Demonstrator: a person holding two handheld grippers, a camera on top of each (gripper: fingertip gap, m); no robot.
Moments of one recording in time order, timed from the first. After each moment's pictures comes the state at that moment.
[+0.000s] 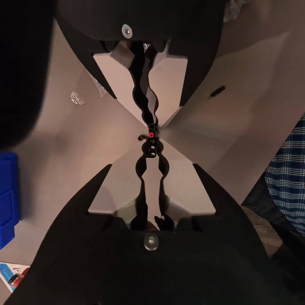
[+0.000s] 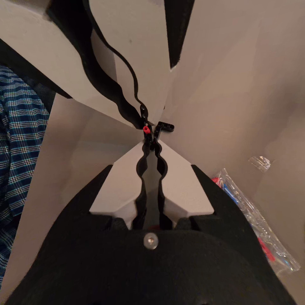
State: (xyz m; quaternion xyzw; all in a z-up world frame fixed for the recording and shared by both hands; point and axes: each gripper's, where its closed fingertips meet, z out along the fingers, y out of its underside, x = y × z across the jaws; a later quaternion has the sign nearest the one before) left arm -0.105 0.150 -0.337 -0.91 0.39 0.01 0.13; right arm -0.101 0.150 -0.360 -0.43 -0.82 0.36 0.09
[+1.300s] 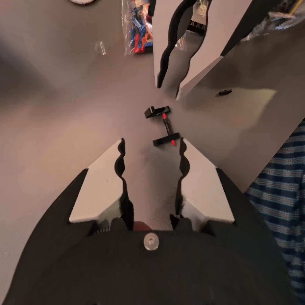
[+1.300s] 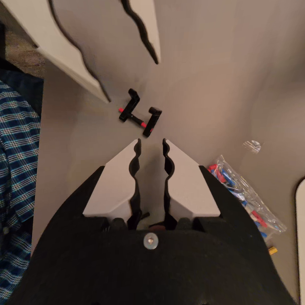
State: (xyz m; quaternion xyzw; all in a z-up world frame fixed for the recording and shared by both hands) left arm -0.133 0.109 -0.341 -0.94 0.19 -0.05 0.28; right arm -0.098 0.153 -0.356 -0.48 -0.82 0.29 0.11
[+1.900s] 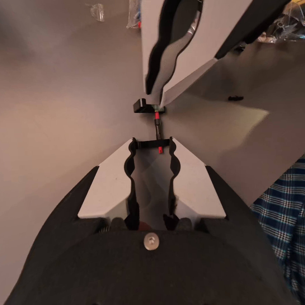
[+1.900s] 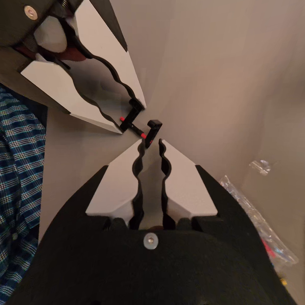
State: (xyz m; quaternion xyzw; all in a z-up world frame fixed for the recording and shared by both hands) left arm -0.121 0.107 -0.375 -0.95 0.10 -0.06 0.29; right arm -0.118 0.141 -0.360 -0.48 -0.82 0.30 0.07
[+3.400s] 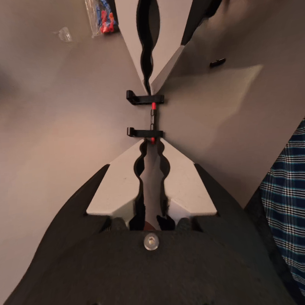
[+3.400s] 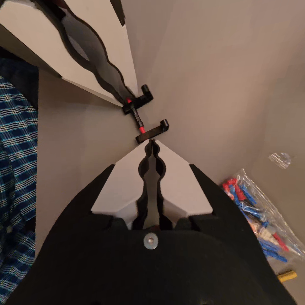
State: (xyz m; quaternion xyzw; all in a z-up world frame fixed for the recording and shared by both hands) left arm -0.117 0.092 -0.376 -0.92 0.25 -0.04 0.30; right arm -0.098 0.136 -0.376 -0.47 -0.84 0.26 0.07
